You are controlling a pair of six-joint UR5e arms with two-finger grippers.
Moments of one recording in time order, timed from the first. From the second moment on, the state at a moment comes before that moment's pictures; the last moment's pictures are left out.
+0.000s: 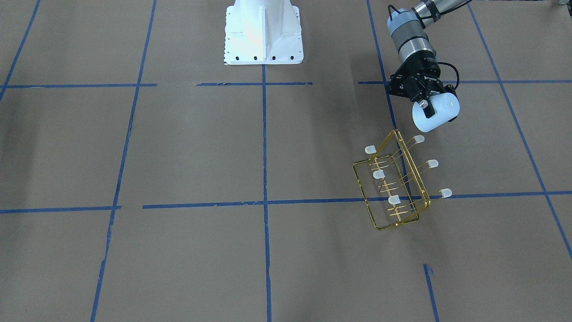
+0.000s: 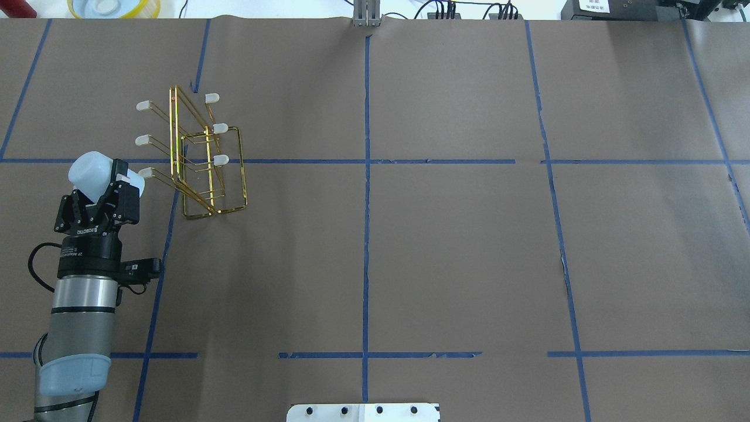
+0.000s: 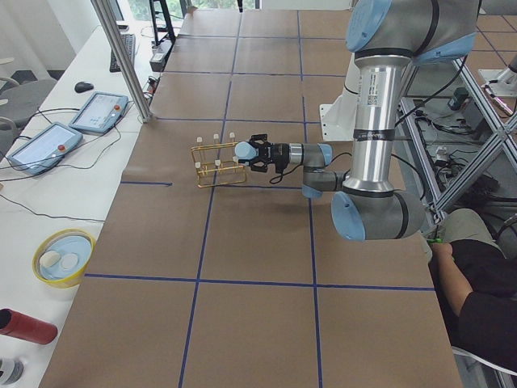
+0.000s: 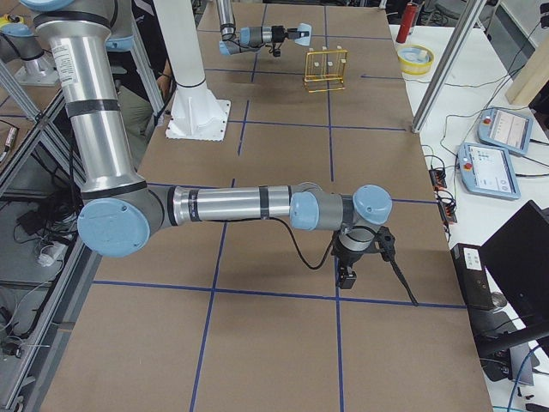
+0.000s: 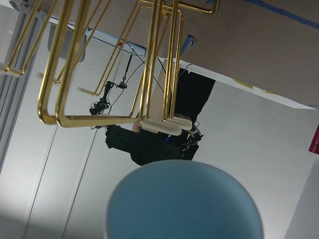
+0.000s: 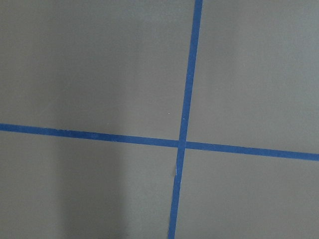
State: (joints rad) left arm -0.21 -1.65 -1.59 -3.10 -0.11 2.09; right arm 1.49 -1.37 1.46 -1.67 2.30 -0.04
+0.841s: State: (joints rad) left arm -0.23 -1.69 -1.56 -3.10 -0.06 2.09; right arm 1.49 -1.37 1.46 -1.67 2.30 -0.04
